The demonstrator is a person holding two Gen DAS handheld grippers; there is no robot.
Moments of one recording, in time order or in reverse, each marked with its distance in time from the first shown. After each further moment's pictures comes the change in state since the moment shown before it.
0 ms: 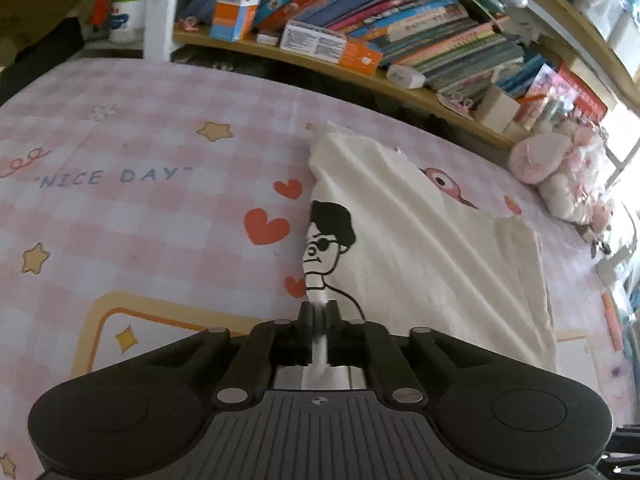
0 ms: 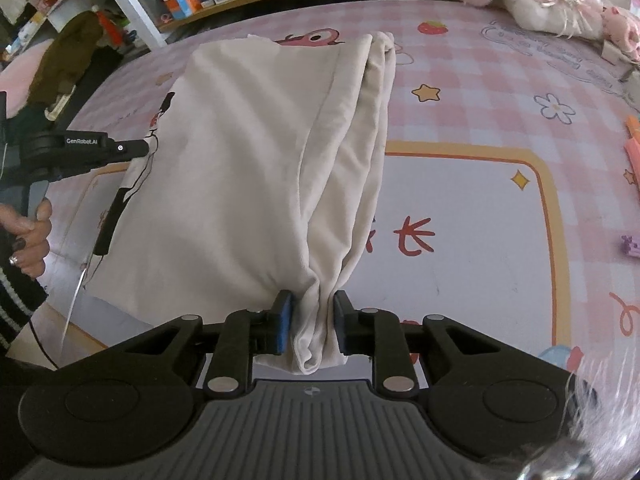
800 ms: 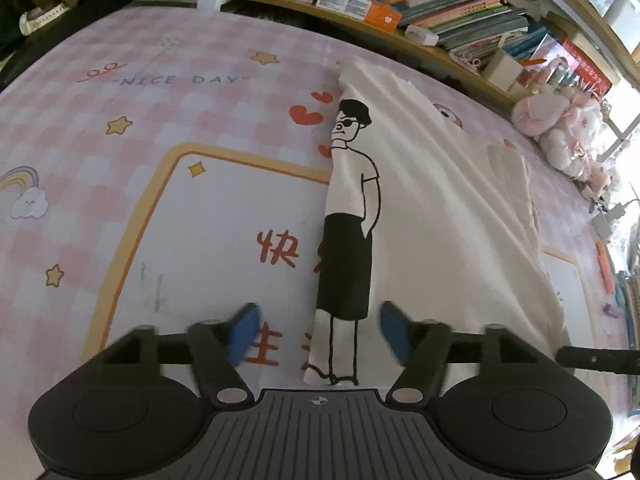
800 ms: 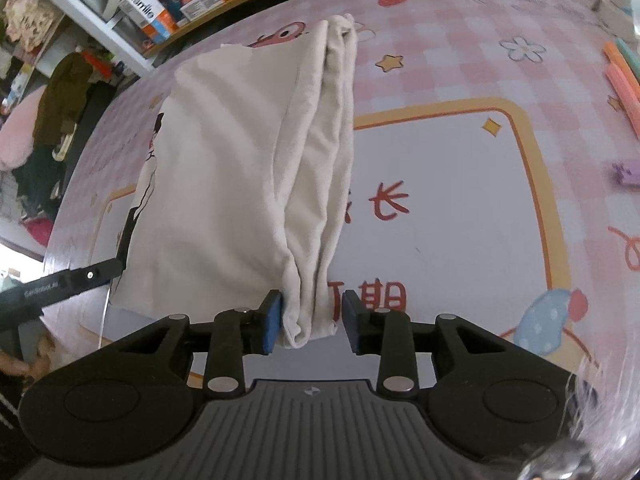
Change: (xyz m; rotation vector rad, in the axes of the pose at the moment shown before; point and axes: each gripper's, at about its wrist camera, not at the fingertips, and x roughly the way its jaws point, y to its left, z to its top) left arm -0.062 0.001 -0.078 -0.056 0.102 0.057; right arm -0.012 -0.028 -0.008 0.182 0.023 0.085
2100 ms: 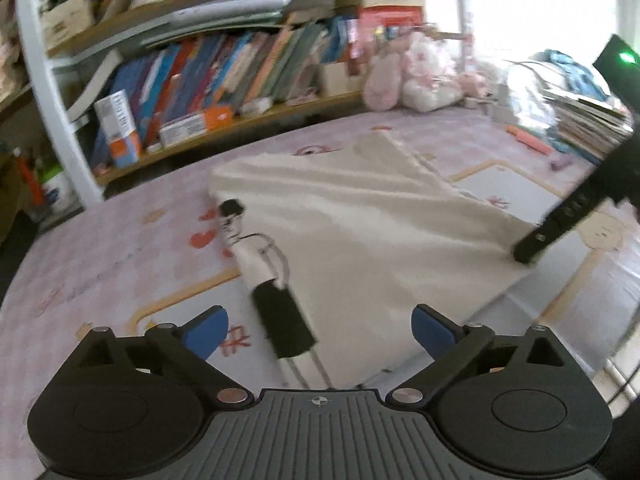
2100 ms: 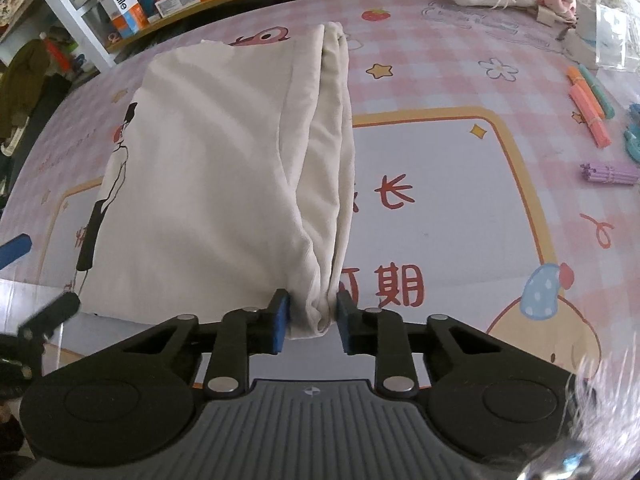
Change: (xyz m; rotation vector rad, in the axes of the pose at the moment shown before) left arm -0.034 -0.055 -0.043 0.699 -0.267 -0.048; right arm 0.013 0.049 -0.017 -0.016 -0.065 -0.224
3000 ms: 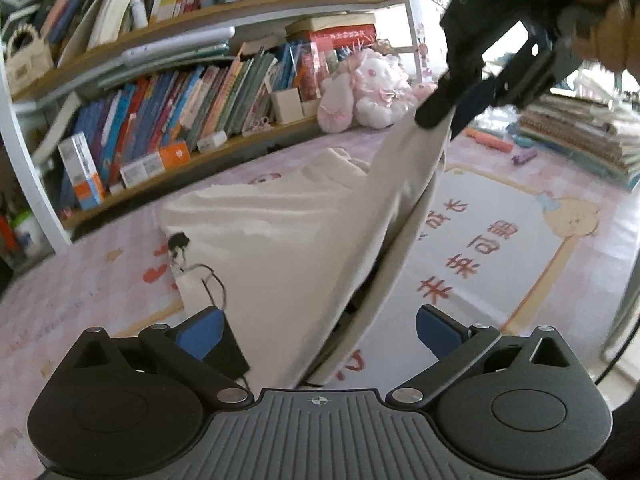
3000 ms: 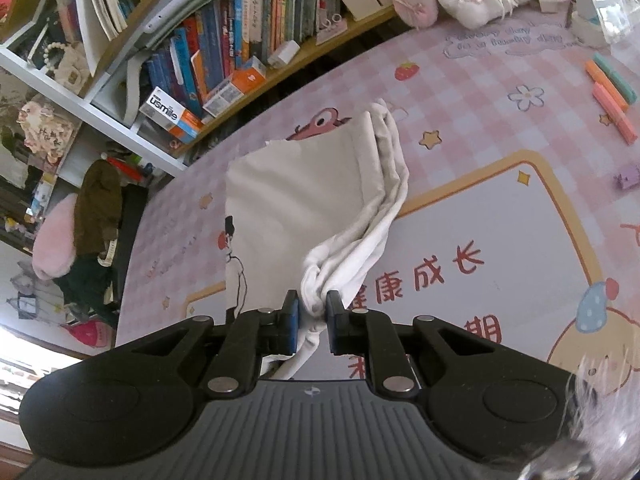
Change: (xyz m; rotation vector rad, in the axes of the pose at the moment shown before) left arm 0.015 -0.038 -0.012 0.107 -0.114 -0.014; right arm -0.067 -0.001 0.046 0.260 -0.104 0.303
